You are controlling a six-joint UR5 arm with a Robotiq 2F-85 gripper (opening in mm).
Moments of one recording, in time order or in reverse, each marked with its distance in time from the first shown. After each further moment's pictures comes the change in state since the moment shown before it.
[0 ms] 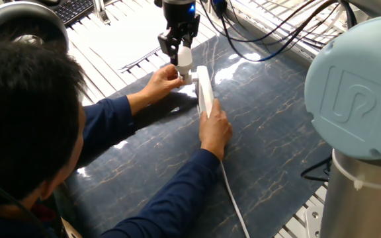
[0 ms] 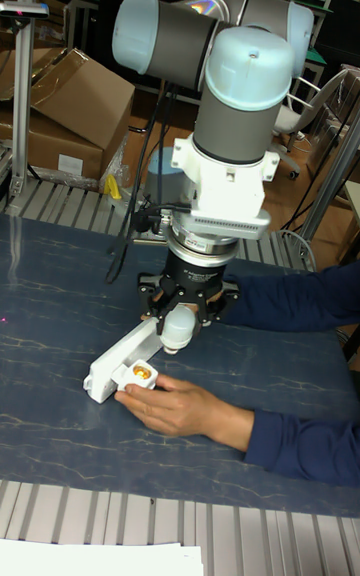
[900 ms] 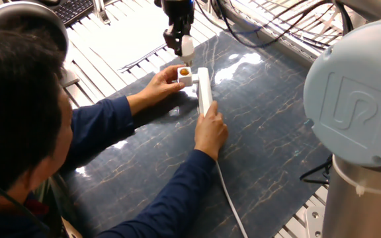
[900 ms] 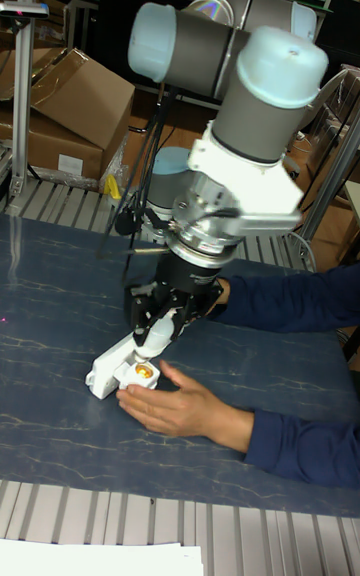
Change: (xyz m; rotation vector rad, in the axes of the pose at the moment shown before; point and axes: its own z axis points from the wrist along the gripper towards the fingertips) arm -0.029 -0.036 -0.013 0.208 -0.033 -0.576
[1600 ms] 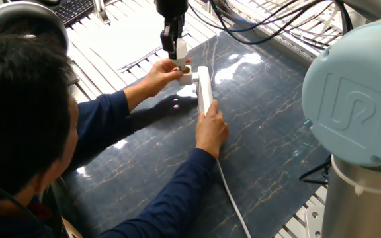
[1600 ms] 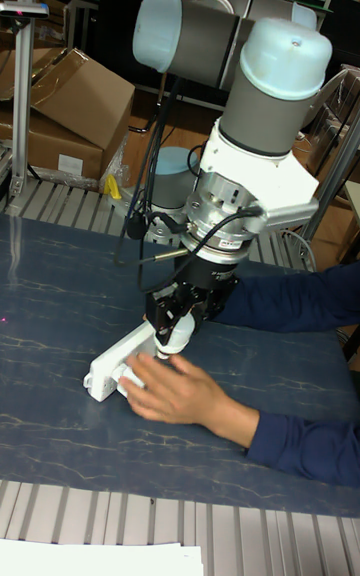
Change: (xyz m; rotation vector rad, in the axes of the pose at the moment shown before) arm -0.010 0.034 -0.009 -0.107 -0.029 -0.025
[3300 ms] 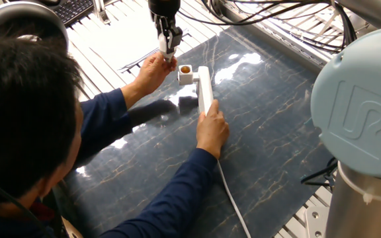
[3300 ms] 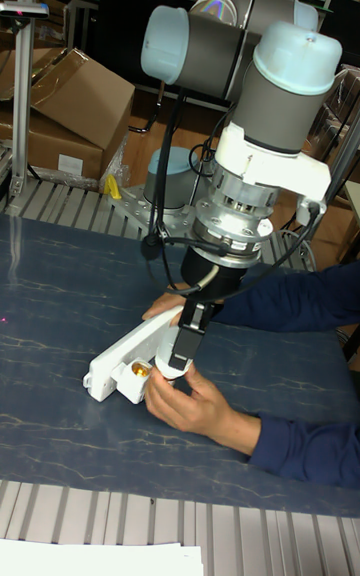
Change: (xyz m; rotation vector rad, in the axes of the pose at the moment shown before) arm -0.026 -0.019 -0.002 0.127 -0.040 -0.699
